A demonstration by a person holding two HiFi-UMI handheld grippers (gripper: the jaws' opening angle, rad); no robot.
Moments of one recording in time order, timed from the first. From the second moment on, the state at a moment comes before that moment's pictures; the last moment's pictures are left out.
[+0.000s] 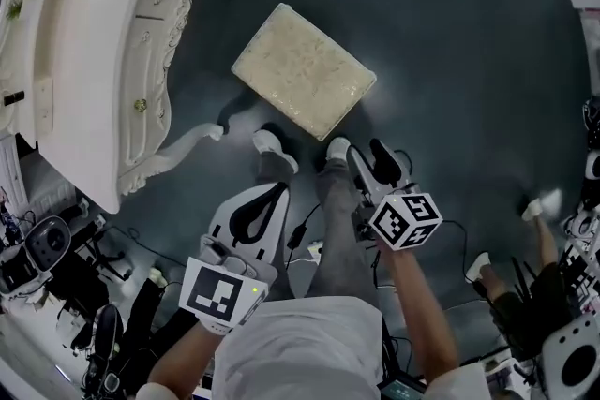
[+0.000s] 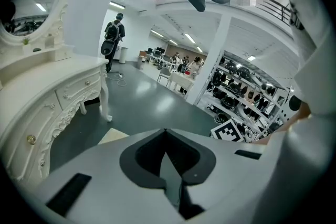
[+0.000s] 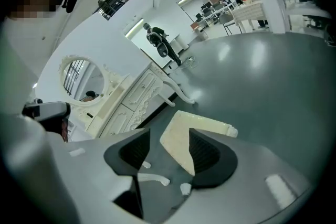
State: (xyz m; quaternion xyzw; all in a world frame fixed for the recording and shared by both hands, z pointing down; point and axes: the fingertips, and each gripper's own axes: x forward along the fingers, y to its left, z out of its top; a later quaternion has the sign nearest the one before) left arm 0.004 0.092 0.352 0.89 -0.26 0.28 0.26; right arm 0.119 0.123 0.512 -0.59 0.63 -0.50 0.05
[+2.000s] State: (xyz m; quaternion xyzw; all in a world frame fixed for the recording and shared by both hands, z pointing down) left arm -0.050 0.040 0.563 0.84 -0.30 0.29 0.35; right arm 0.080 0.083 0.812 -0.57 0.48 -0.66 0.06
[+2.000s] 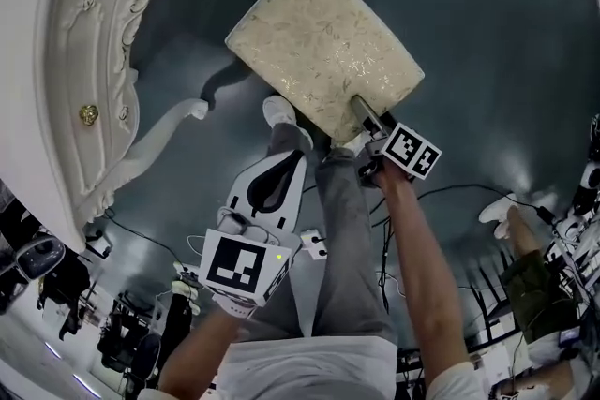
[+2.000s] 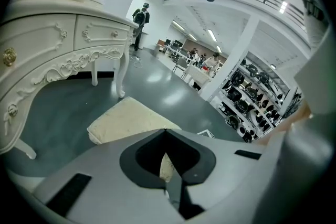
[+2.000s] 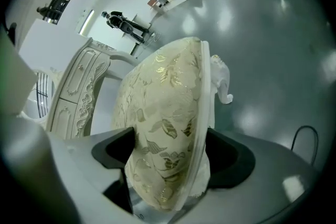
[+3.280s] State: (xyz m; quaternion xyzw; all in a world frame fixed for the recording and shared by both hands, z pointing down) left arm -0.052 0.005 0.580 0.83 -0.30 0.30 0.36; right arm 0.063 -0.009 0.812 -0.54 0.53 -0.65 0.01
